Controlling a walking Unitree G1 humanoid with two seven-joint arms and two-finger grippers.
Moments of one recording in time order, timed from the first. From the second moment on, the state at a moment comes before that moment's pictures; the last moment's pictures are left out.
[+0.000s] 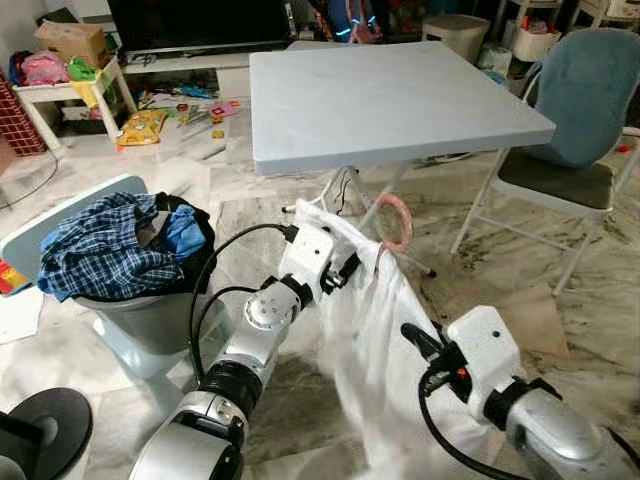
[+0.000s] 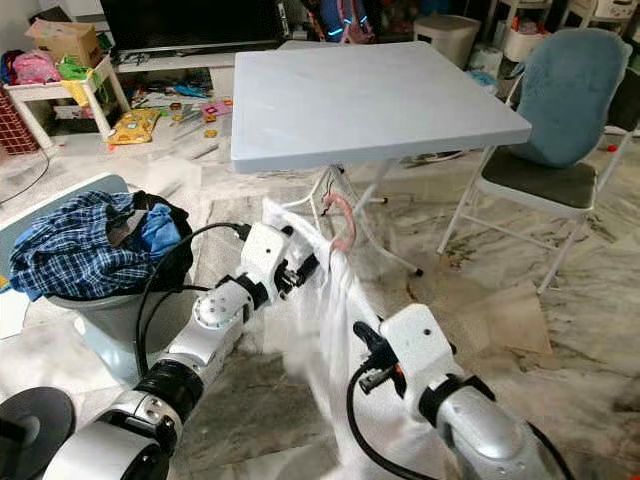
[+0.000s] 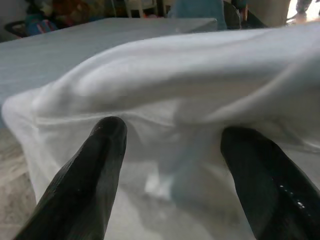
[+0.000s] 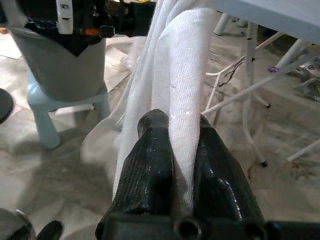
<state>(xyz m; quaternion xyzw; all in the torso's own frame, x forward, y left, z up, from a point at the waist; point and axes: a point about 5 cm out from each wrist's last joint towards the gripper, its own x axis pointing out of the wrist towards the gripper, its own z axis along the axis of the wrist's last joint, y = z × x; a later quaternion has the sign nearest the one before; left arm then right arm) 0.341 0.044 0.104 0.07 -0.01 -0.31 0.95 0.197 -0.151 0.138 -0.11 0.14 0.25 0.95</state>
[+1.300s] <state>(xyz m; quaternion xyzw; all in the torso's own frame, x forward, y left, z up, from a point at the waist) 0.339 0.037 0.105 0.07 -0.01 -0.34 0.94 0.211 -0.139 0.134 -0.13 0.14 0.25 0.95</state>
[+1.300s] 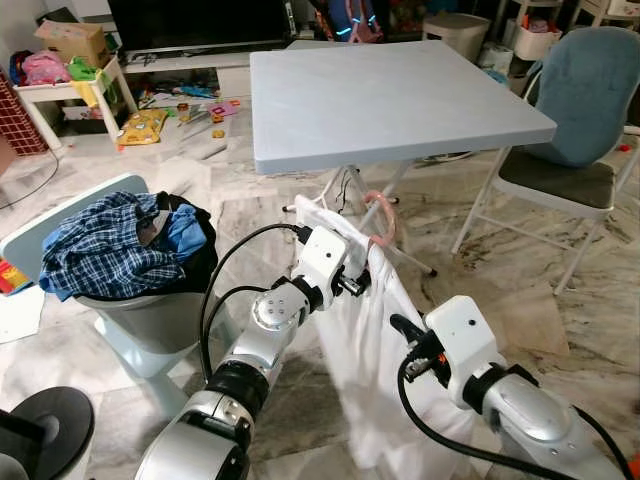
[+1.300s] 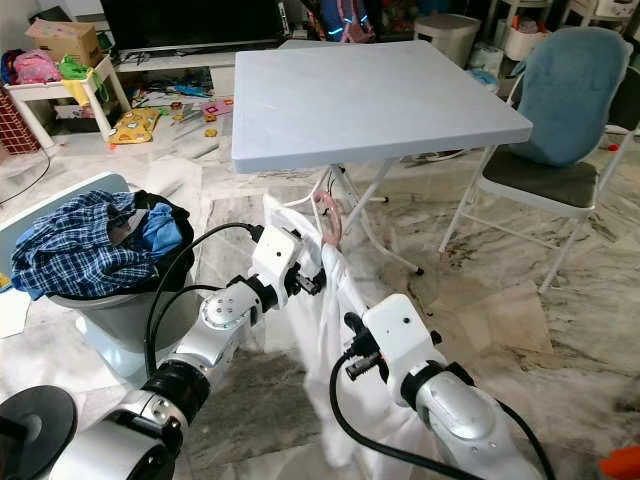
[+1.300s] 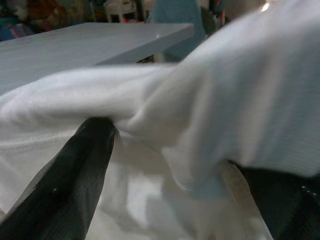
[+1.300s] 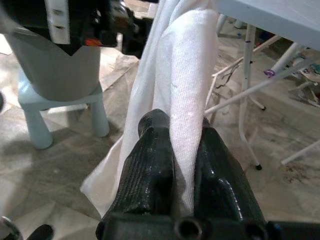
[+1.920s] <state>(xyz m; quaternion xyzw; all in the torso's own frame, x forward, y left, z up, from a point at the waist) 0.345 0.053 0.103 0.09 0.00 -0.34 0.94 0.210 -0.182 0.135 -0.17 0.16 0.19 0.95</state>
